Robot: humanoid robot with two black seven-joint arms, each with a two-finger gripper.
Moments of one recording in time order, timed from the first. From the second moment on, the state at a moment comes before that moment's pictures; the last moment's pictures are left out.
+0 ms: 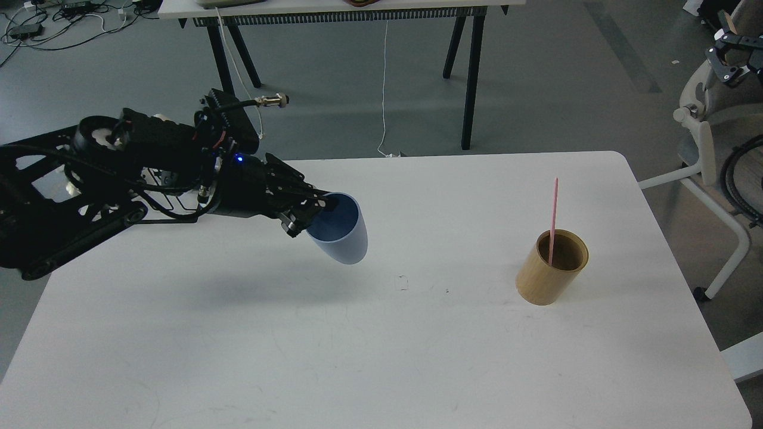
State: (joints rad) left arm -1.03 0.58 -0.38 -1.40 2.11 -0.49 -0.47; right arm 0.83 -0.63 0.95 0.61 0.05 0.49 0.23
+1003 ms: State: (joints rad) left arm -0.89 0.25 -0.32 -1.14 2.18 -0.49 -0.34; right arm 0.82 -0.62 0.90 0.61 0.05 0.49 0.18
